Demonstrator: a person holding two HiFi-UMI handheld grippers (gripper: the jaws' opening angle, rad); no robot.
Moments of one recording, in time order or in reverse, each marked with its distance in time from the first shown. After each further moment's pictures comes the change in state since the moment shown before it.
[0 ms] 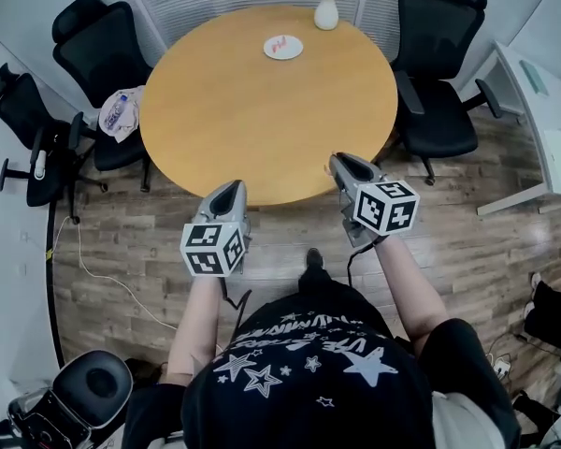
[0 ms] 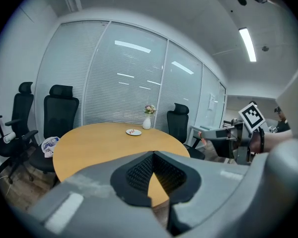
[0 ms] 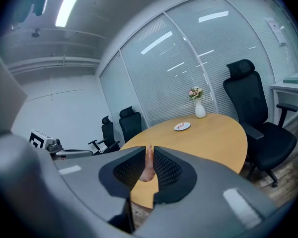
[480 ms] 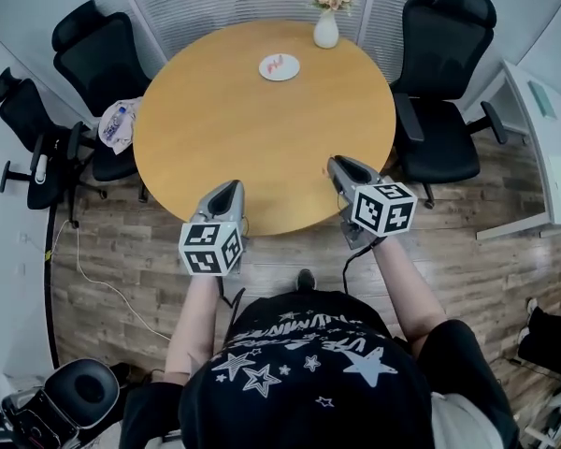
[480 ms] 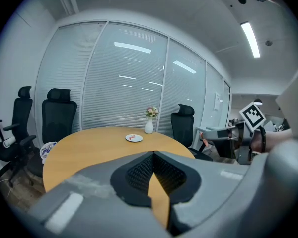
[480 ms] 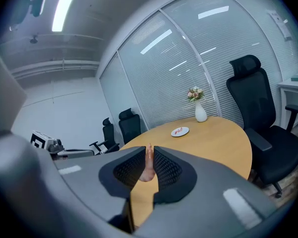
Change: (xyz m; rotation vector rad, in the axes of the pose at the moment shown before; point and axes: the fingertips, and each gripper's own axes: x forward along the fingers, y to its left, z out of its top) left arm 0.082 -0.010 0.040 0.012 -0.022 0.048; right arm 0.039 -0.071 0.048 0.000 0.005 0.051
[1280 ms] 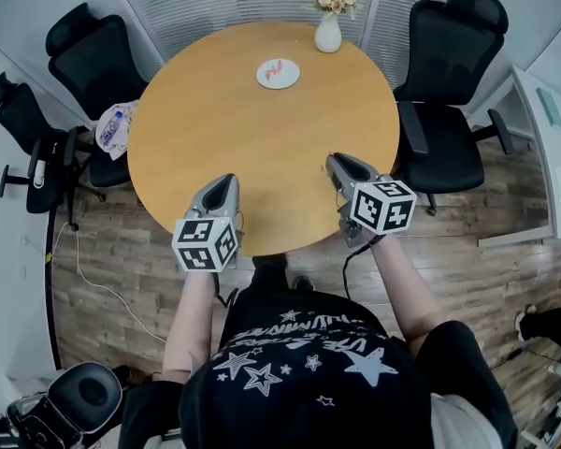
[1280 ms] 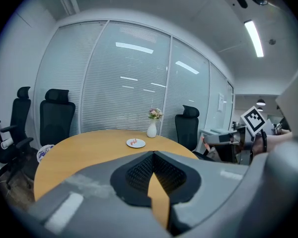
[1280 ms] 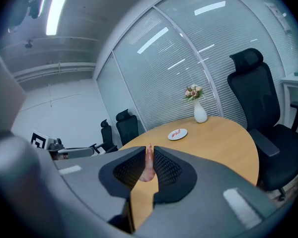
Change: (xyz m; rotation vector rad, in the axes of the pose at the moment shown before) left arm 0.060 0.027 0.033 -0.006 -0.009 0.021; right arm 0.052 -0.040 0.028 0.028 0.011 0.009
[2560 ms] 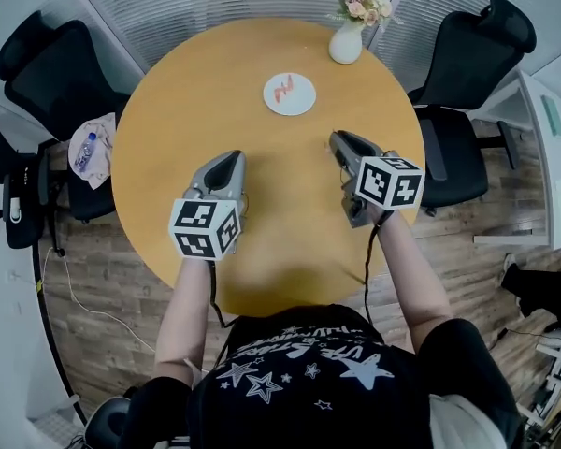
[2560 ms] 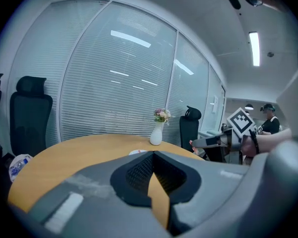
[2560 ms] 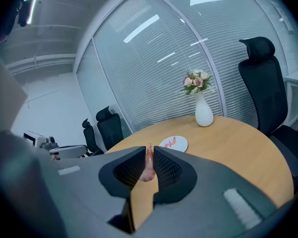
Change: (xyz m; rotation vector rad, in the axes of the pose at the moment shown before) left arm 0.178 0.123 0.076 0.011 0.023 -0.170; right arm 0.207 -0.065 0.073 0.062 0.068 -0.124
